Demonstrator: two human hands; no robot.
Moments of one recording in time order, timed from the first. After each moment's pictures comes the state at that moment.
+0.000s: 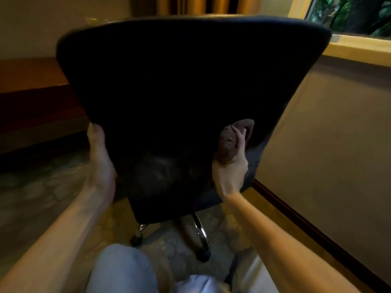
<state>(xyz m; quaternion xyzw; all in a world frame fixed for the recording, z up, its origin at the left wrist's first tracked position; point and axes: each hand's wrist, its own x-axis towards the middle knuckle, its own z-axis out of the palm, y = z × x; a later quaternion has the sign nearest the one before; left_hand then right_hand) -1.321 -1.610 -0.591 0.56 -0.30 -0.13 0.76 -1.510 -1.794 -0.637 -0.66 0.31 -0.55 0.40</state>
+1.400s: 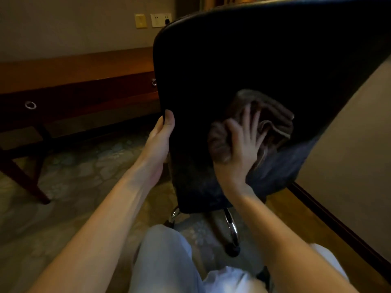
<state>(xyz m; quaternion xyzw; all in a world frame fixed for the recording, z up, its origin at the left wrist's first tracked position) -1.321 -1.595 -0.568 0.61 -0.27 -0.26 0.69 -1.433 -1.729 -0.623 -0.75 0.16 -0.63 0.13</state>
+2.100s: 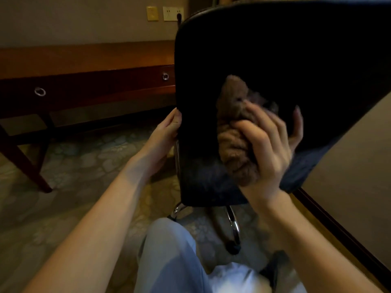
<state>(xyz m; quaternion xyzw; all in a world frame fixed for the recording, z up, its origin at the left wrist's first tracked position) -1.287 -1.573 -0.576 0.61 -0.35 -0.28 0.66 -1.474 -1.692 -0.568 -0.75 0.00 -0.66 -0.01</state>
